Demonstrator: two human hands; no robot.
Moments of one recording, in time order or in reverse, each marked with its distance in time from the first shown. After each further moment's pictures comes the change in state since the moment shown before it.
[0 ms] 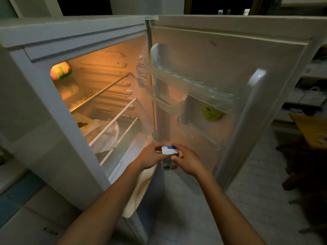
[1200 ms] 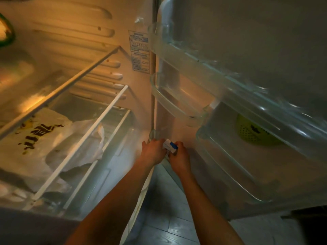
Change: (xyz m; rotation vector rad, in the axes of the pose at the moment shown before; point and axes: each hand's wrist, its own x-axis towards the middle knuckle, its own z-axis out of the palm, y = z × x) left_hand 0.170 -0.097 0.006 0.688 -0.067 -0.136; right_hand 0.170 0.063 0.088 0.049 0.276 0.309
